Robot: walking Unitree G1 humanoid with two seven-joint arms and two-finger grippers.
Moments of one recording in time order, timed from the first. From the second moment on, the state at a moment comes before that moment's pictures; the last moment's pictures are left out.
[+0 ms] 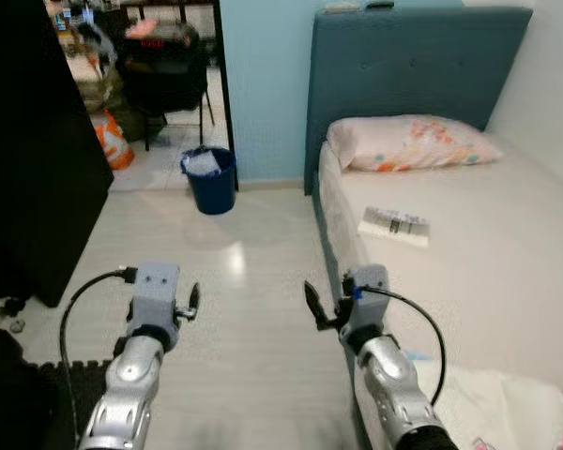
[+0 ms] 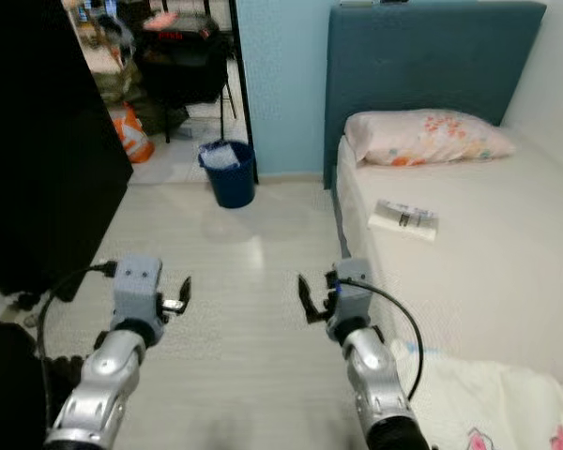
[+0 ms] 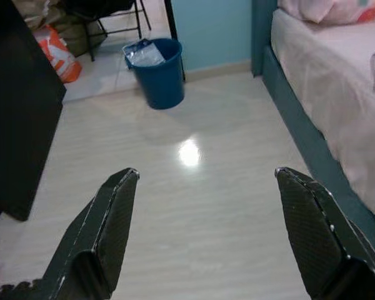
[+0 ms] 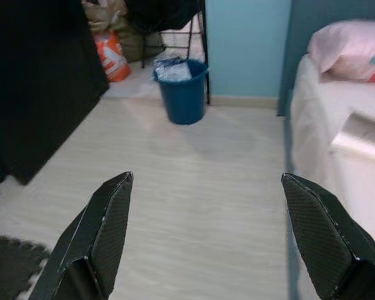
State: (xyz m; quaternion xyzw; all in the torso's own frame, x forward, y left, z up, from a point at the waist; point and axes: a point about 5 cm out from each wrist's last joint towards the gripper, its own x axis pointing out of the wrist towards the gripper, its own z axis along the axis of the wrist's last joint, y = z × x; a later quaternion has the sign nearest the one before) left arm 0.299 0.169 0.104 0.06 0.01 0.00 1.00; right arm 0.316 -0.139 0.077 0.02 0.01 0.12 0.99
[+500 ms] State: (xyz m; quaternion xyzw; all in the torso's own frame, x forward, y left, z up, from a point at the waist) left arm 0.299 0.170 0.102 0.06 0.01 0.01 1.00; right arm 0.315 -0.133 0.072 0.02 0.02 0.13 0.99
